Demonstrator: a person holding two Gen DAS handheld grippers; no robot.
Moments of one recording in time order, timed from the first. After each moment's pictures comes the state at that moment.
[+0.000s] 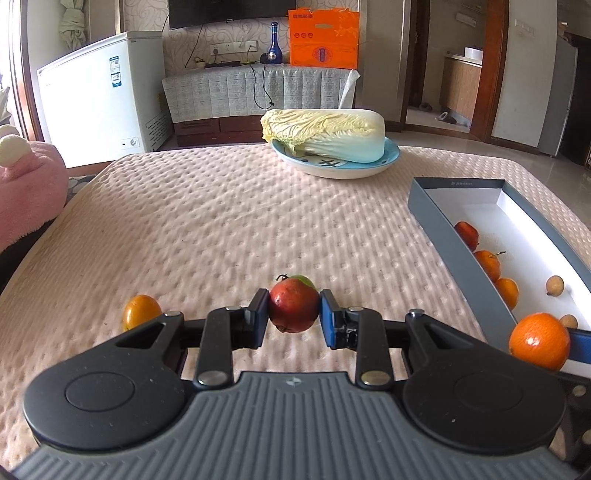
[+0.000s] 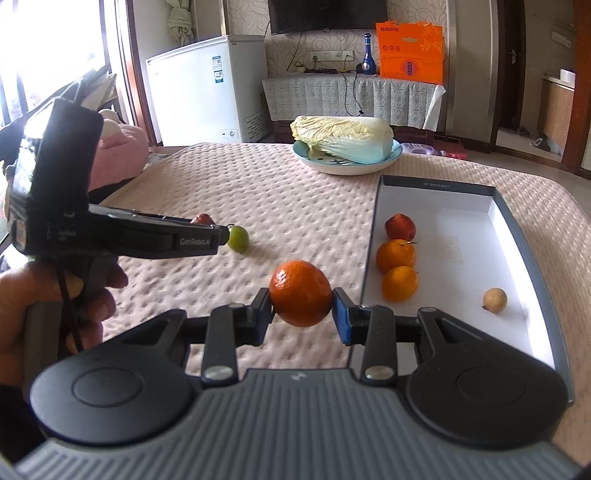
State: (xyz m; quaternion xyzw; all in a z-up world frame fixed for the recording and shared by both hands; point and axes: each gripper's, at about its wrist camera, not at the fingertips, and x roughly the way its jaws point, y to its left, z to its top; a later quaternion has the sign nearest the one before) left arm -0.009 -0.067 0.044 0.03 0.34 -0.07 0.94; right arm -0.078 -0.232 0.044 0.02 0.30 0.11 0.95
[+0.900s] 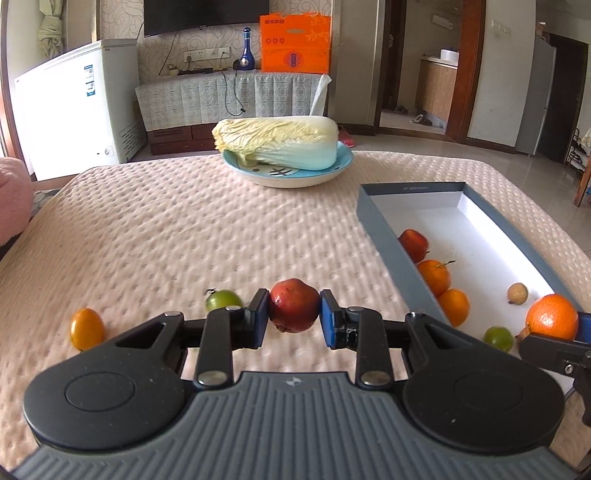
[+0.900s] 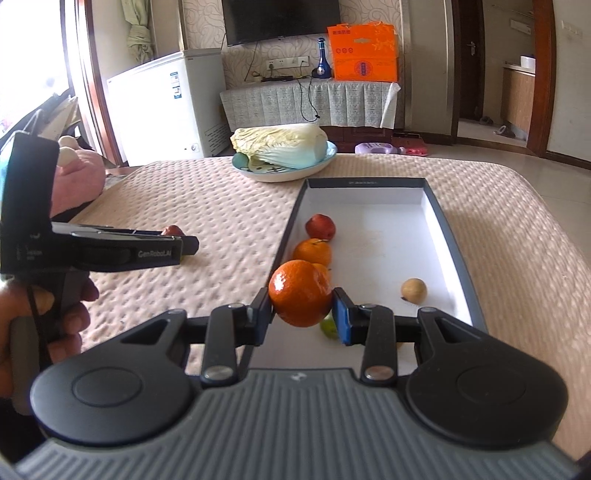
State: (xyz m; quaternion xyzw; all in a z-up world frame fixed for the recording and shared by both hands) left arm -0.009 -0.114 0.047 0.03 0.33 -0.11 0.94; right arm -0.084 -0.289 0.043 0.05 0.29 0.05 0.95
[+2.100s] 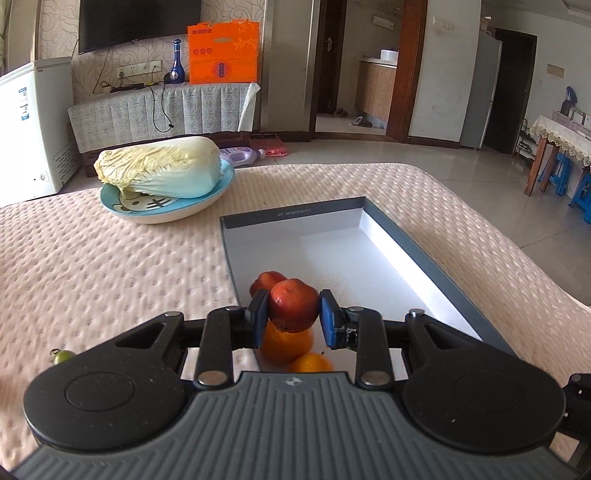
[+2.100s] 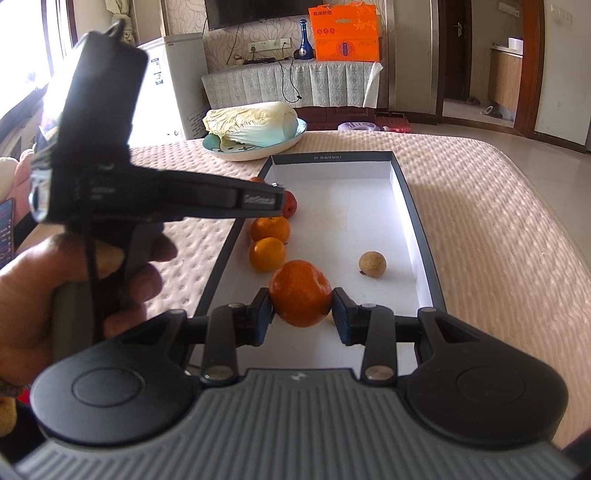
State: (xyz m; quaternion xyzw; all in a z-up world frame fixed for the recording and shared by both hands) left arm 0.017 -0.227 0.047 0.04 0.31 -0.21 0.93; right arm -0.085 -0.317 0.031 0.05 0.33 0.04 0.94
